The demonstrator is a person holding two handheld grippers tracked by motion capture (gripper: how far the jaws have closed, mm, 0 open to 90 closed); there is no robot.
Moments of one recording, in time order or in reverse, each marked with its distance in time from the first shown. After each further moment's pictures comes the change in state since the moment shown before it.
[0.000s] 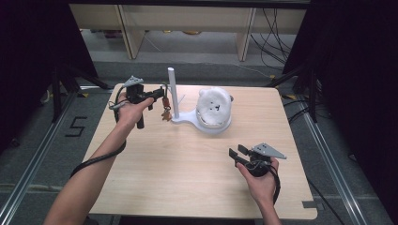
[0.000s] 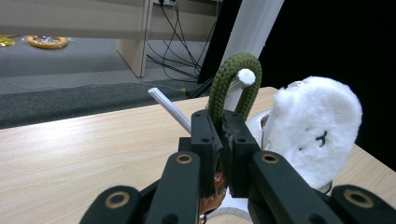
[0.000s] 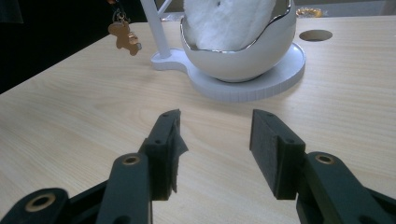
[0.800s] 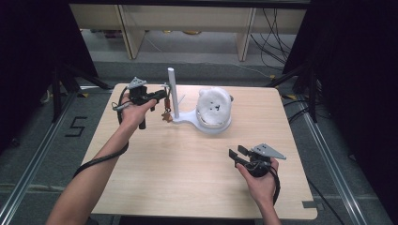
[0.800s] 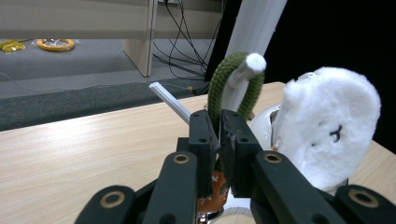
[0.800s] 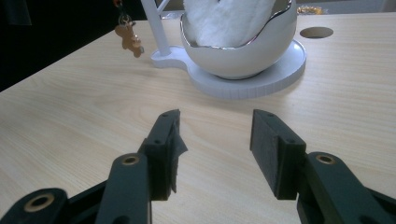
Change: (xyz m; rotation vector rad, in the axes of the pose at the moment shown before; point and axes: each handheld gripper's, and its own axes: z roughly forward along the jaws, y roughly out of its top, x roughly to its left) left arm -0.002 -0.007 0.007 0.017 0.021 0.044; right arm 0.000 -0.001 -0.001 0.013 -0.013 -0.005
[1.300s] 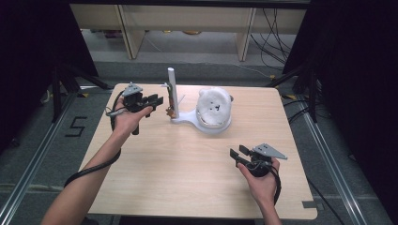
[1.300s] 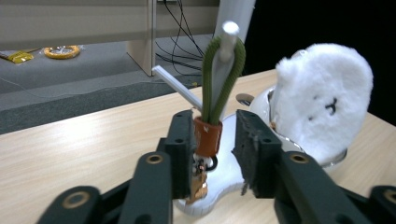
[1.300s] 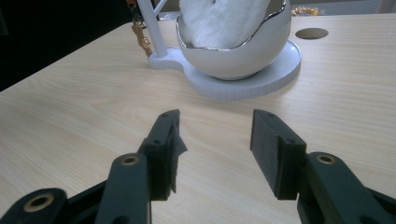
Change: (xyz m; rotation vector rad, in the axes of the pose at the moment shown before) left arm -0.004 -0.012 -0.029 0.021 0.001 0.072; right arm -0.002 0.000 0.000 -0.015 0.000 0.013
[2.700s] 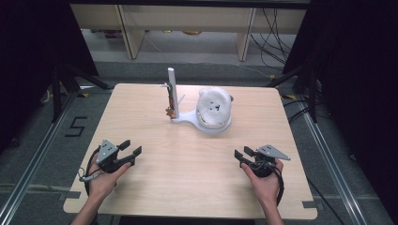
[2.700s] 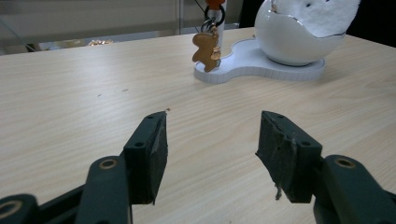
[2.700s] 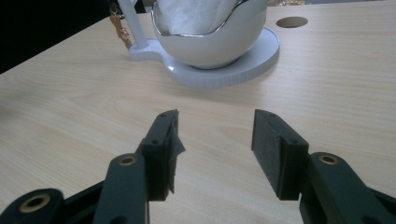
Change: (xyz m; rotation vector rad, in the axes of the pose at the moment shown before) left arm -0.020 -0.151 -0.107 -0.054 0.162 0.040; right arm -0.011 -0.008 -0.002 0.035 -0.045 0.054
